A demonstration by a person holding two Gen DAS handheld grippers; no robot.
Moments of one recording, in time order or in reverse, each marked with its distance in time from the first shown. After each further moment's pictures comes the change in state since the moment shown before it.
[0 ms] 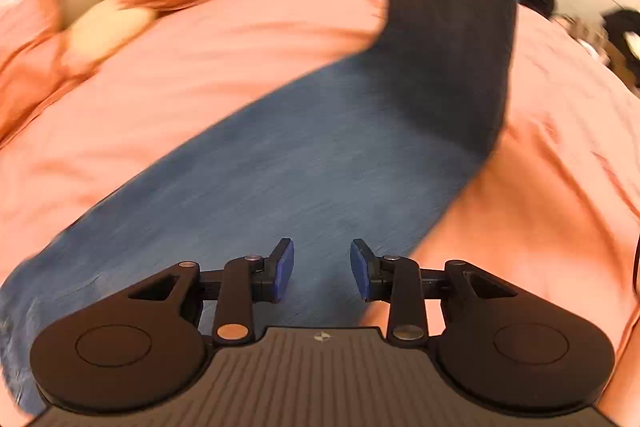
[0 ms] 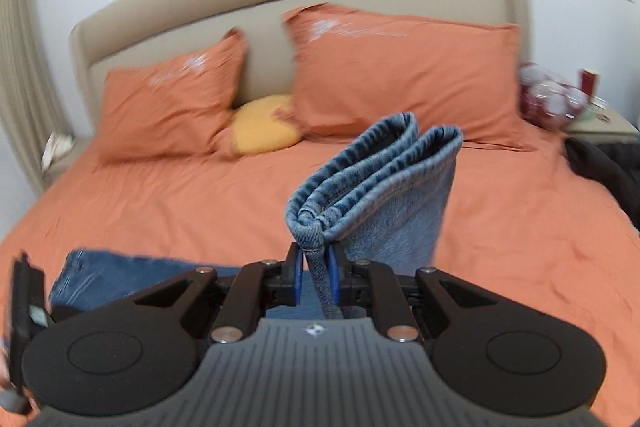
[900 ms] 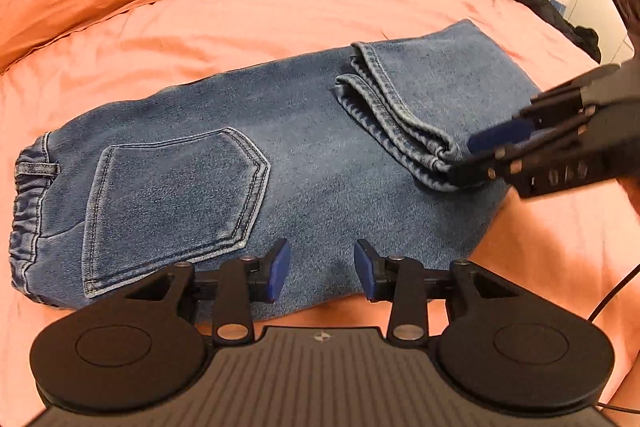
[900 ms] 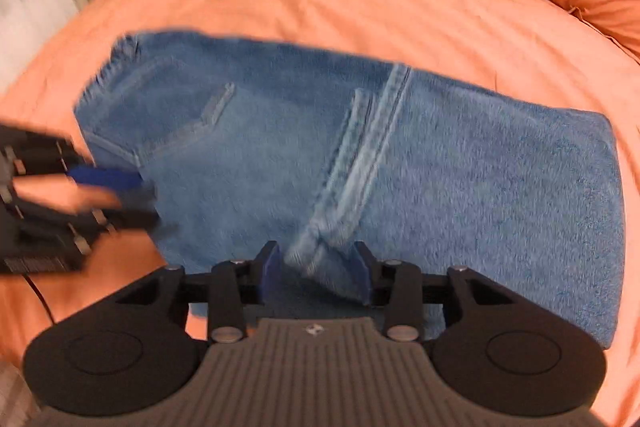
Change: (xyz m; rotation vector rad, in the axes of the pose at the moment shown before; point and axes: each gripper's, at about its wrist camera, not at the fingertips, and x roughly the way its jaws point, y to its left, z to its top) left arm -0.032 0.108 -0.101 -0.217 -0.034 -0.009; right arm 0.149 0.164 -0.108 -0.130 0.422 0.135
